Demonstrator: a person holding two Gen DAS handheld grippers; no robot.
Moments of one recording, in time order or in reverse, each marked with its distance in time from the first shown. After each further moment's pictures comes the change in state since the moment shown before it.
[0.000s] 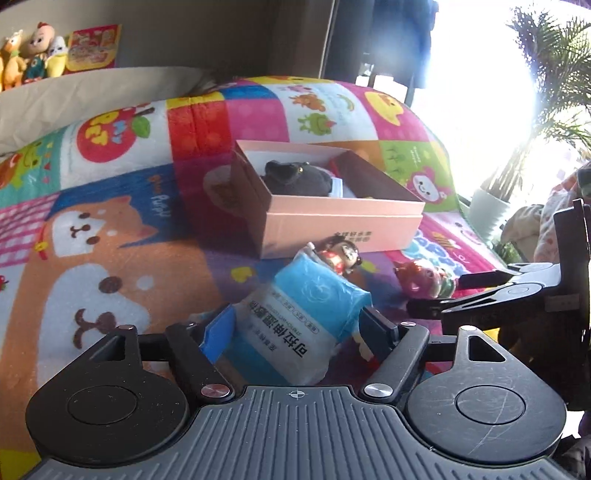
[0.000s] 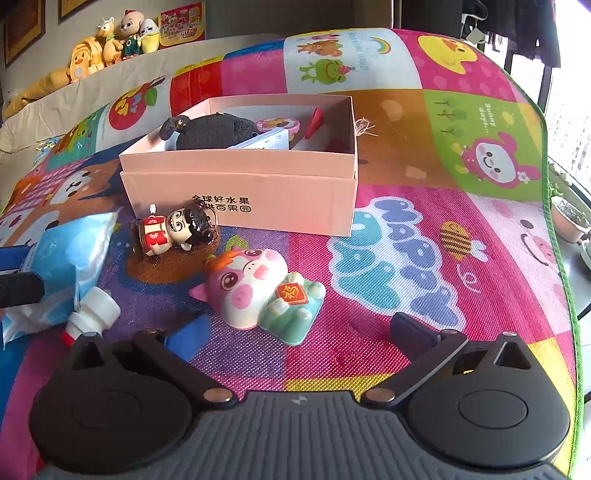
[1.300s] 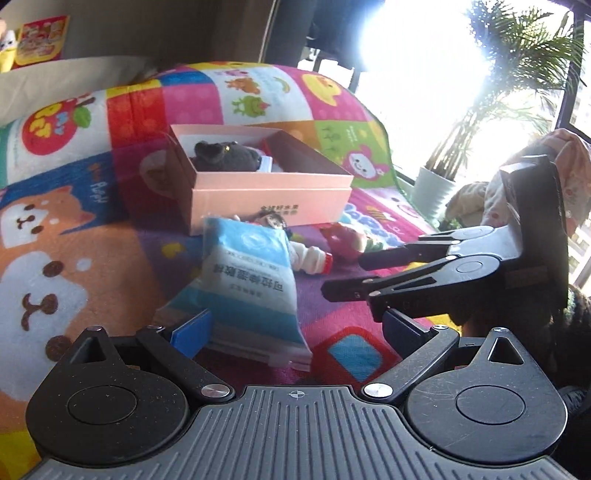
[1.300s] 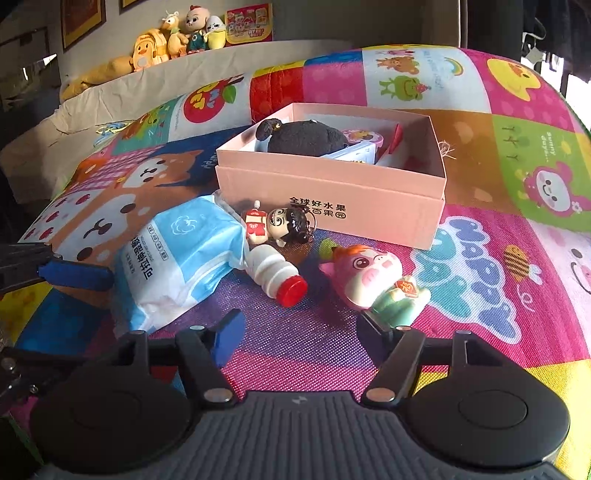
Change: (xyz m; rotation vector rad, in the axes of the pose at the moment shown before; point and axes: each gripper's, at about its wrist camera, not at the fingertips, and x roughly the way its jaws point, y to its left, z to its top) left arm -0.013 -0.017 -0.015 0.058 0.044 -0.159; right arm -0.023 0.033 -0.003 -0.111 -0.016 0.174
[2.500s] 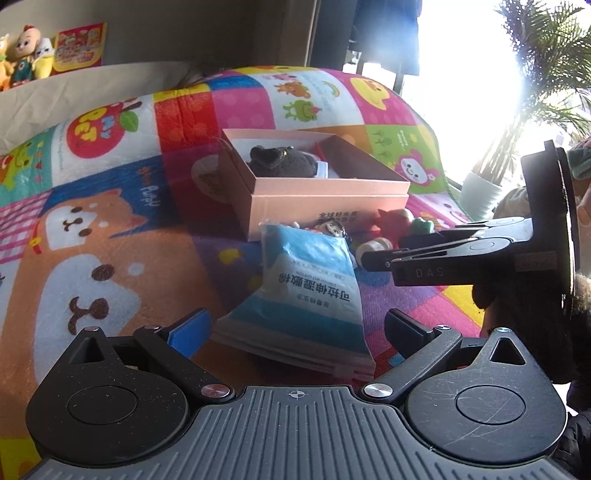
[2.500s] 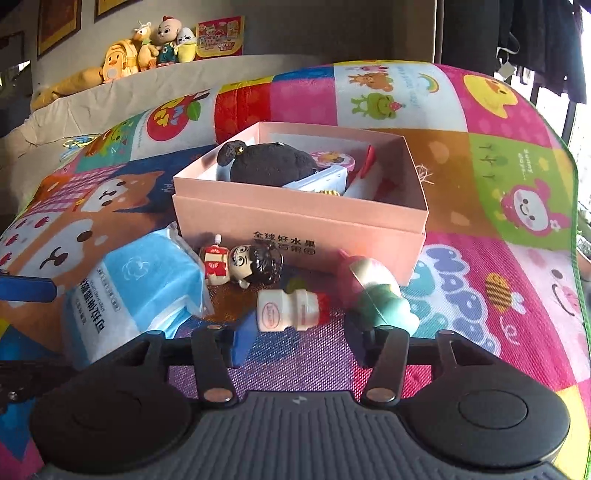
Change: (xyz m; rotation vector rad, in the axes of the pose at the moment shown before) left arm 0.002 0.012 0.004 -0.015 -0.007 0.145; right arm 0.025 -0.004 0.021 0.022 -0.053 -0.122
